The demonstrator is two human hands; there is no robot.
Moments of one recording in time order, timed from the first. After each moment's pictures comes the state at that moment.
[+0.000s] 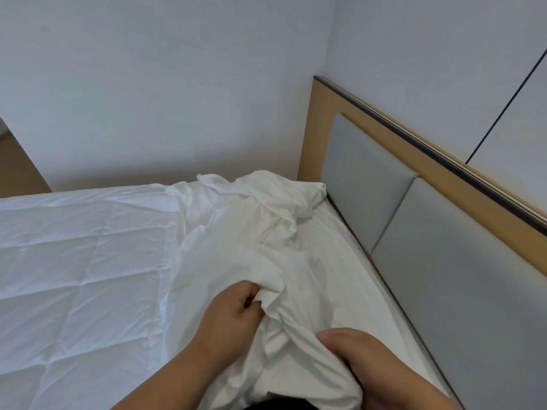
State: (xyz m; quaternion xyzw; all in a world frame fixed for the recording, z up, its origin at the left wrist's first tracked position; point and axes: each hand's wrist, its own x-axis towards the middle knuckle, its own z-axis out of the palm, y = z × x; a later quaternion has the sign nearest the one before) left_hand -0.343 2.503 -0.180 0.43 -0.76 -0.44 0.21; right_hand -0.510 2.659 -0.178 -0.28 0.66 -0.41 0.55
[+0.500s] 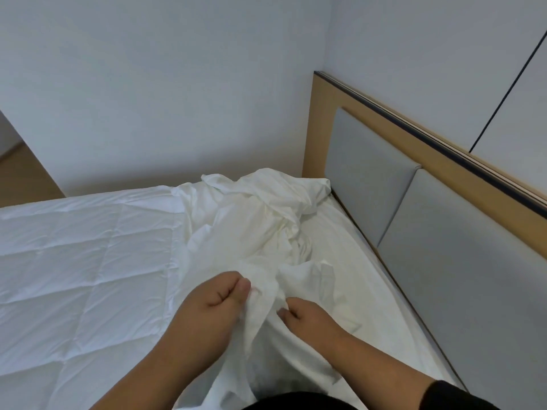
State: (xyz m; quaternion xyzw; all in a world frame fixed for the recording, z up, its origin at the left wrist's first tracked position) left_hand -0.319 2.526 -0.124 0.40 -0.76 -0.45 0.26; right_hand -0.510 2.589 -0.237 -0.48 0.76 -0.25 0.36
